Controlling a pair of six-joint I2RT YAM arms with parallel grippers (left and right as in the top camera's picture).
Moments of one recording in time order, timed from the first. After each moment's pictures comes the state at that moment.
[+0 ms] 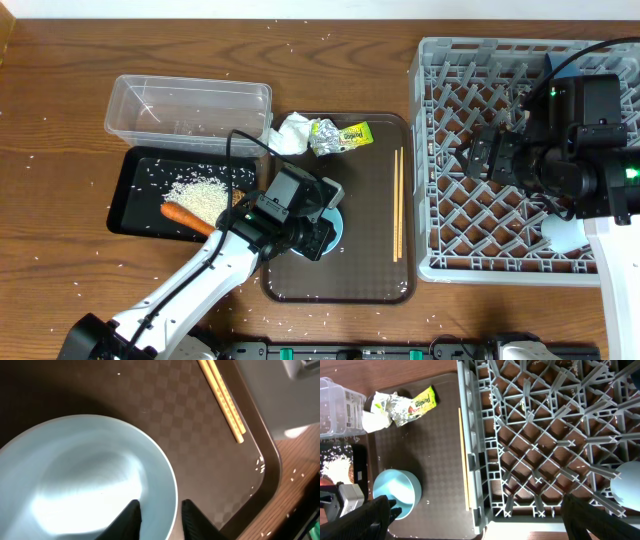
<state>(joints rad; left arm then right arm) -0.58 1.35 0.74 -0.50 0.35 -0.12 0.08 1.30 1.52 -1.30 -0.14 0.33</state>
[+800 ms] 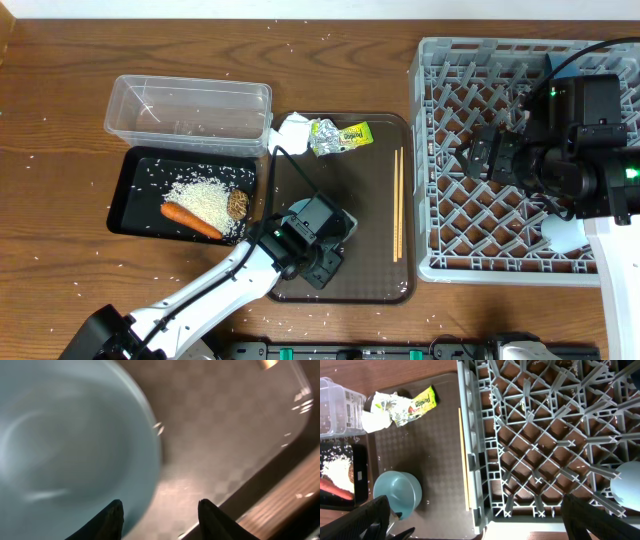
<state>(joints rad) -0.78 1.38 0.74 -0.65 0.16 -0.11 0.08 1.30 1.52 -1.30 -0.14 0.33</state>
